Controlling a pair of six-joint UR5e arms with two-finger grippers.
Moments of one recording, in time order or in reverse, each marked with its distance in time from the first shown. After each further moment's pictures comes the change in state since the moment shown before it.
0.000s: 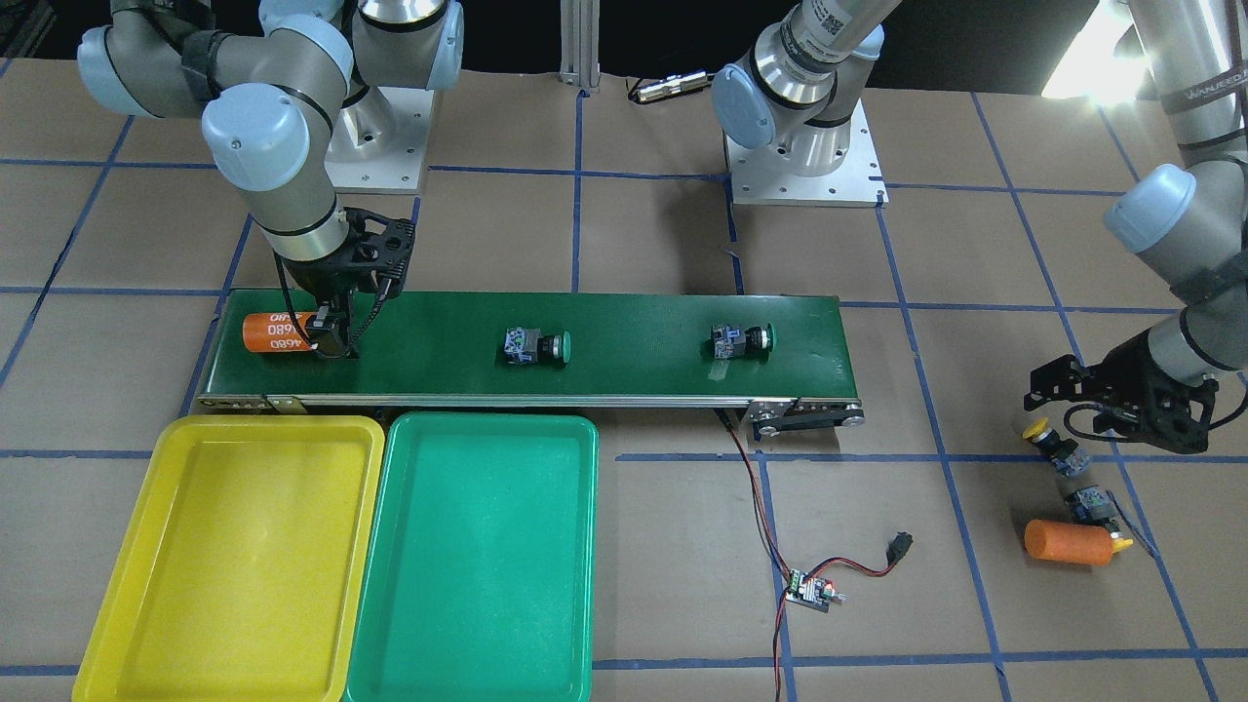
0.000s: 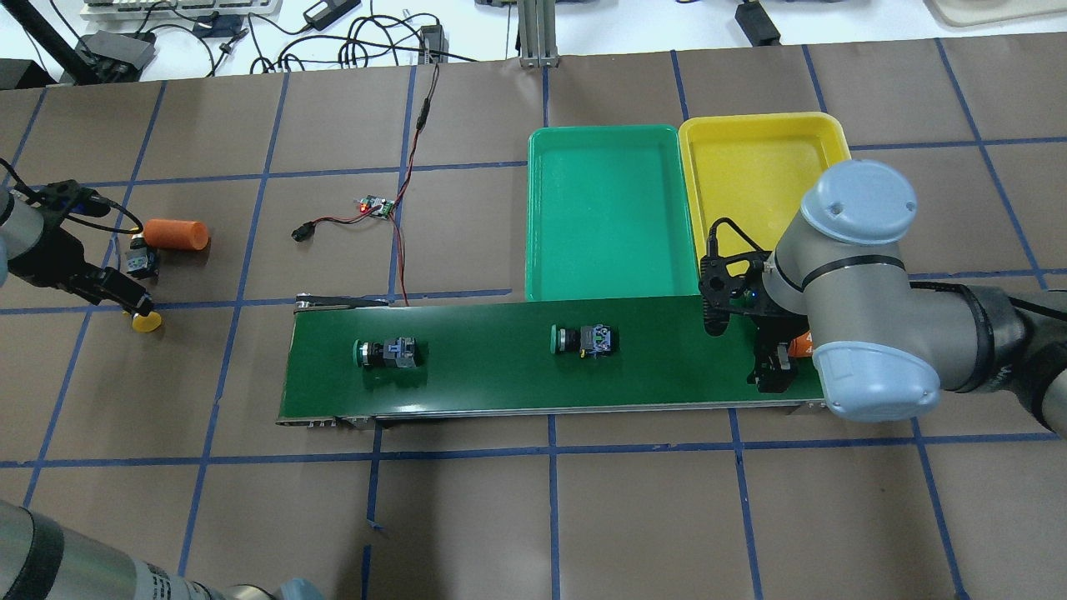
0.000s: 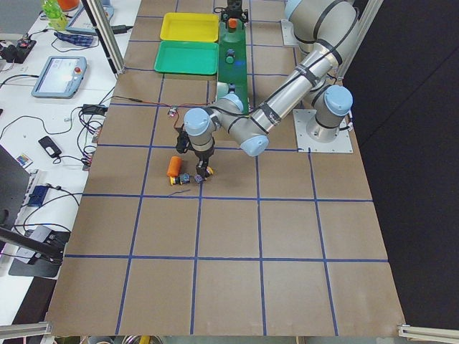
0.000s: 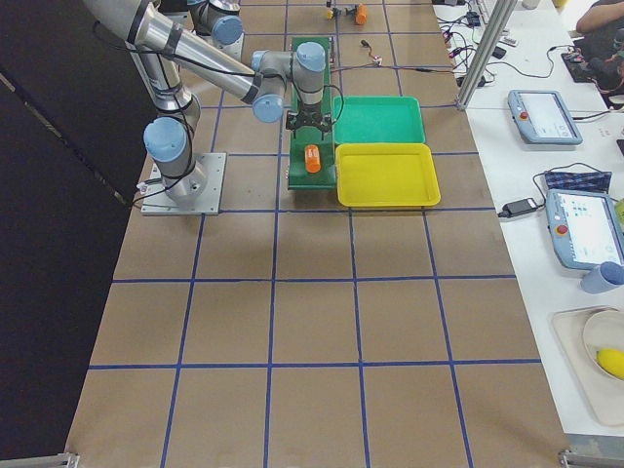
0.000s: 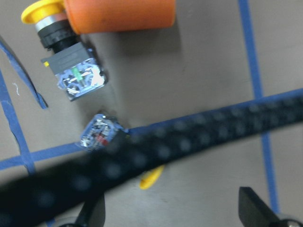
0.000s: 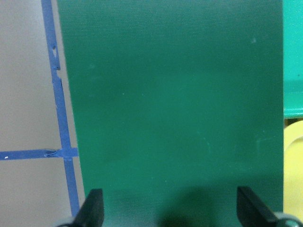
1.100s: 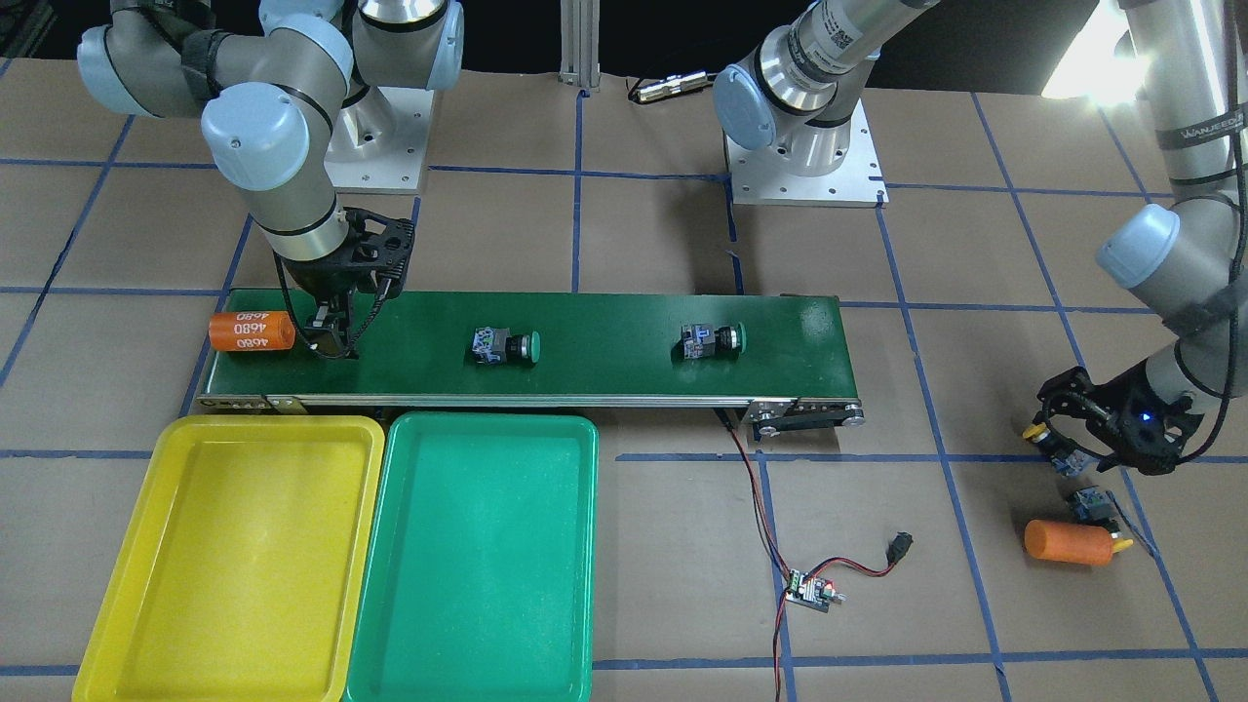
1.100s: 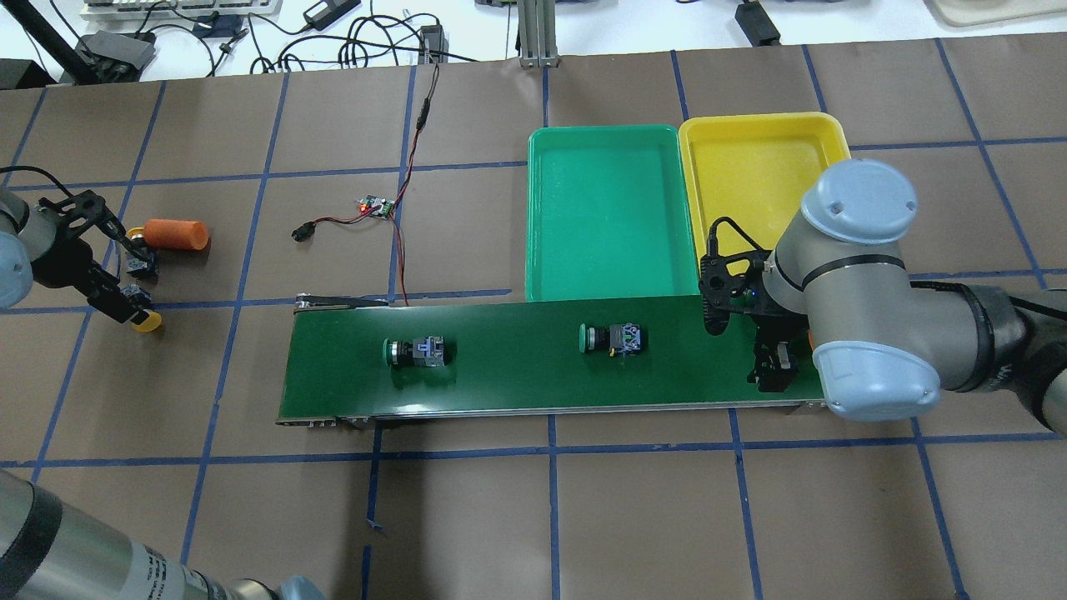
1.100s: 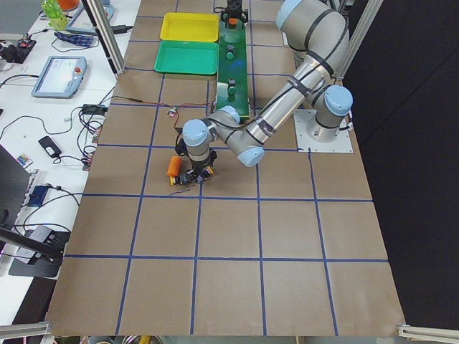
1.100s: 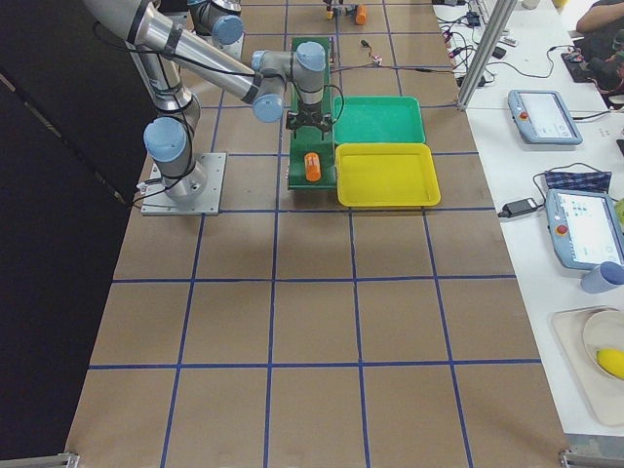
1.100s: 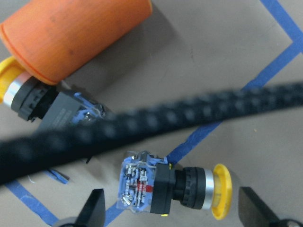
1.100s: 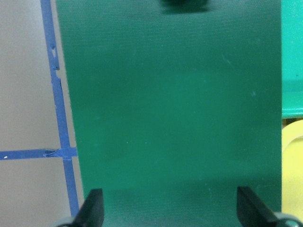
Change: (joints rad) left arm 0.008 -0.080 0.019 0.118 -0.002 0.399; right arm 0.000 0.000 -0.002 0.000 0.000 0.000
